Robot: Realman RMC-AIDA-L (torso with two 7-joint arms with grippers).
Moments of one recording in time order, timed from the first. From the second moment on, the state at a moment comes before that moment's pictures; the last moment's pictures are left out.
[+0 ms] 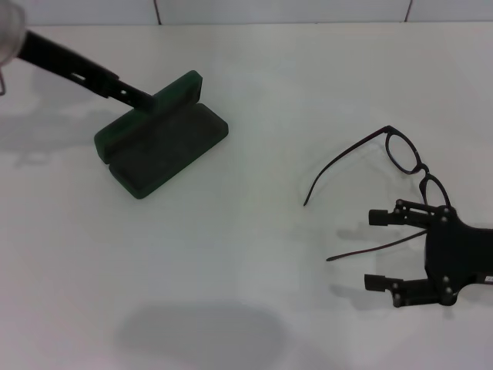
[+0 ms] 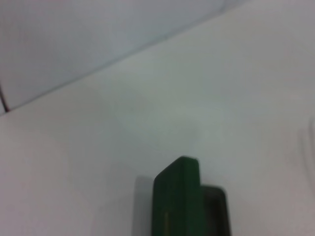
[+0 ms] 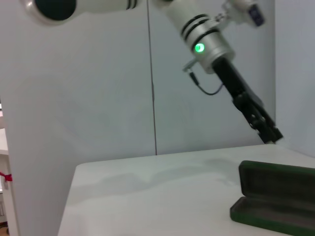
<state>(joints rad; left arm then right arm) -0.78 -1.92 0.91 1.00 2.46 1.54 -2.28 0.43 1.92 -1.37 -0.41 -1.35 -1.59 0.85</state>
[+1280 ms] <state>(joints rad) -0.96 -2.01 1.03 0.78 2.78 1.29 -2.29 0.42 1.93 -1.37 -0.40 -1.37 -1.58 0.86</state>
